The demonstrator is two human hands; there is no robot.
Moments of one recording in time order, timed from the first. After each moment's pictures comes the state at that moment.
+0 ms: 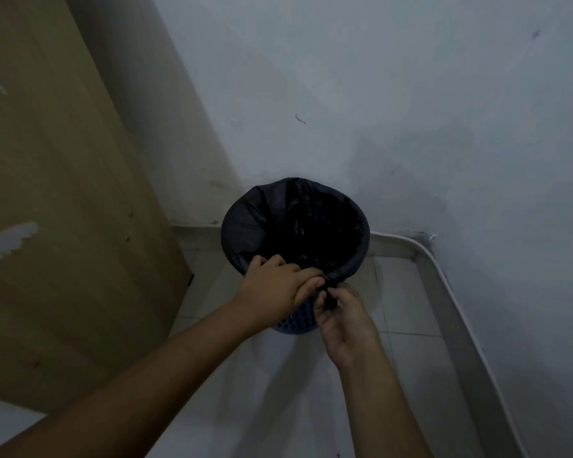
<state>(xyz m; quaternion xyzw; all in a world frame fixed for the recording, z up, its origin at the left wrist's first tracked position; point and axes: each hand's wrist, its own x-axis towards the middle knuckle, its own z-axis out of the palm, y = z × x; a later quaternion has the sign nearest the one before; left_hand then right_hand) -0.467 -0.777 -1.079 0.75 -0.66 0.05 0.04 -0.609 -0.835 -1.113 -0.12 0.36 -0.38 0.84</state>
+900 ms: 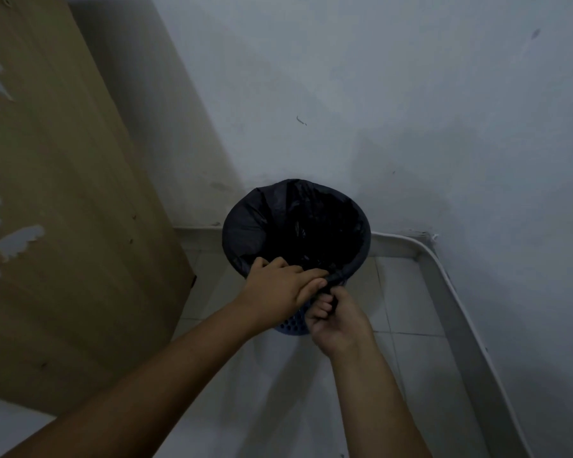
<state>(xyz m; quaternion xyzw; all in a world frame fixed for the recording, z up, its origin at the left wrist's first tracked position) -0.467 -0.776 -1.078 0.75 -0.66 0.04 0.03 -0.595 -0.836 -1.106 -0.05 0.39 -0.29 0.87</state>
